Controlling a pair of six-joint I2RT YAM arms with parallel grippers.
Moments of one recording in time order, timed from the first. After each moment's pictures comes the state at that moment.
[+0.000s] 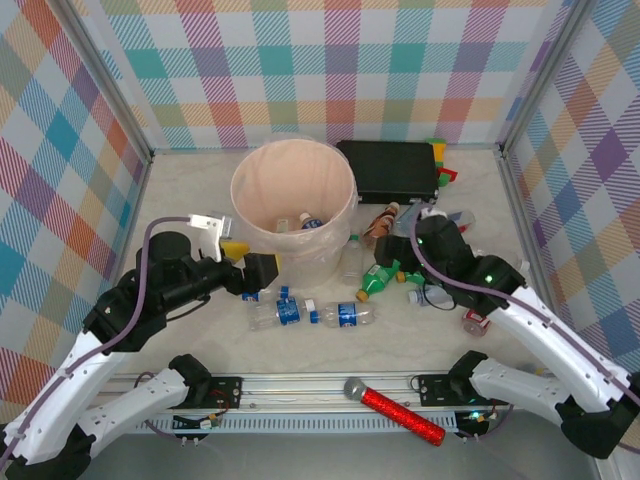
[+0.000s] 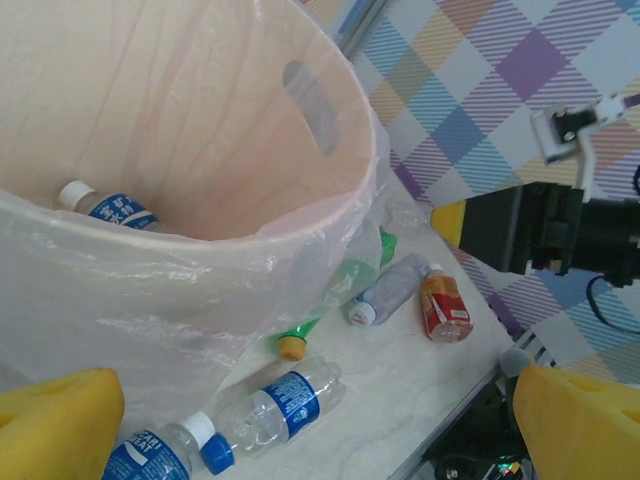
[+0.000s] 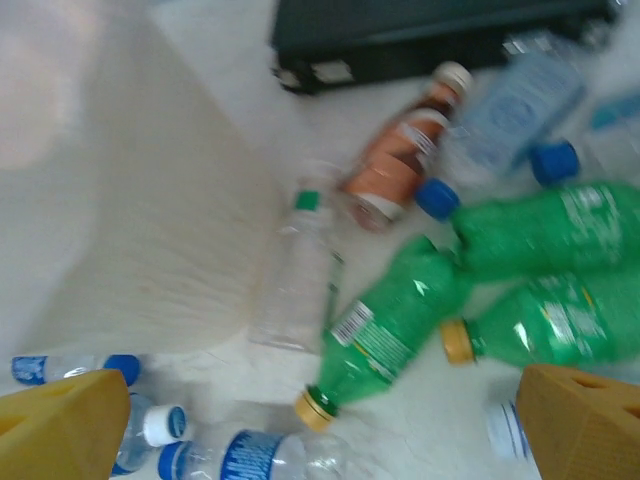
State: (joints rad) left arm -0.69 0.73 1.08 -0.72 0.15 -0.51; right arm 0.69 0.91 1.01 -0.85 0.26 0.68
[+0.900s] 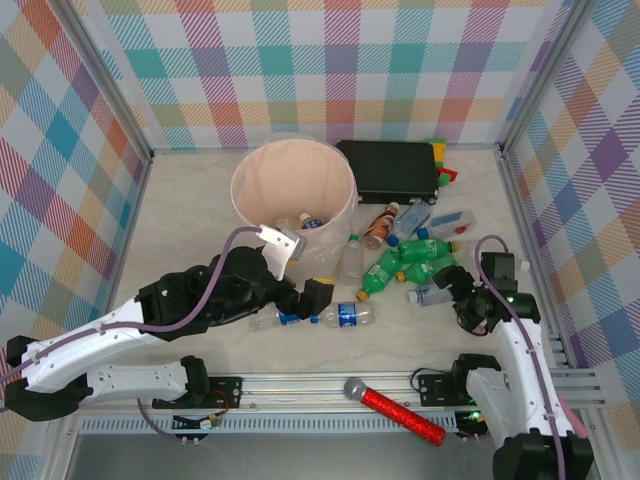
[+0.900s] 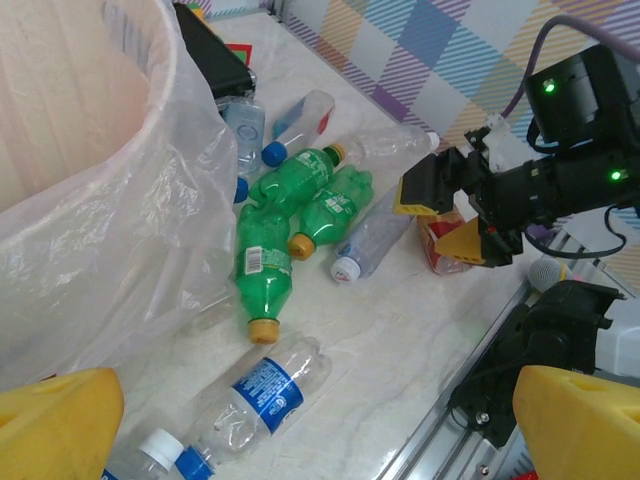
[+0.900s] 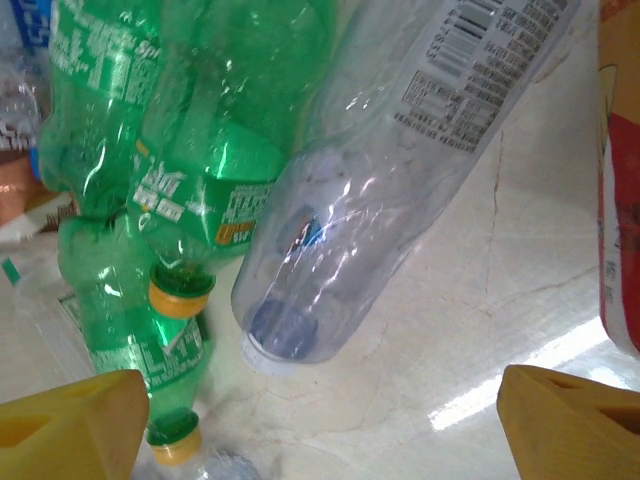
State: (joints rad) left arm -1.20 0.96 1.19 -0.69 -0.25 -0.44; right arm -0.10 0.74 0.56 -0.87 -0.27 0.90
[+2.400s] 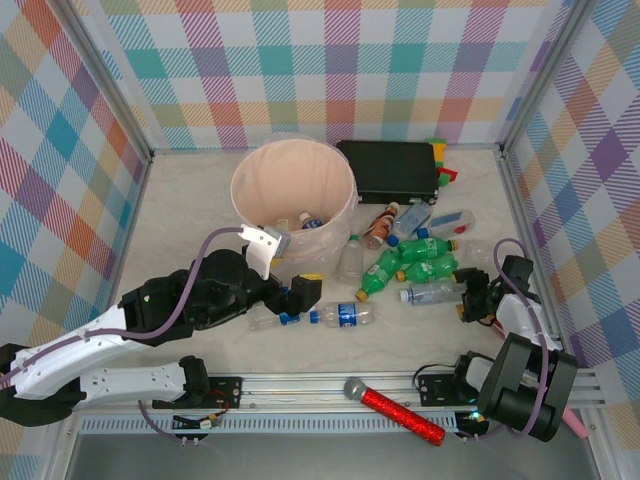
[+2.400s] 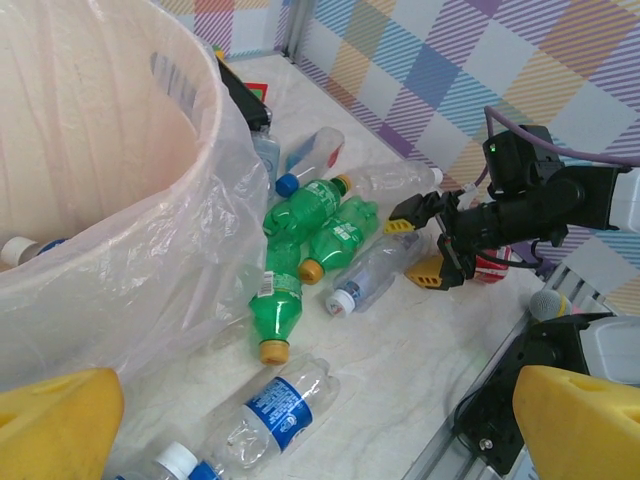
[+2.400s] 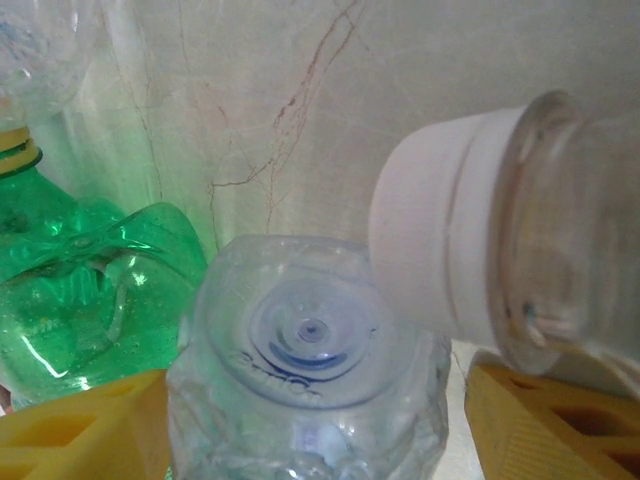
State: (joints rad) left arm -1.20 0.89 1.17 -0.68 -0.30 -0.44; right arm -0.41 1.11 0.42 -0.45 -0.46 0.97
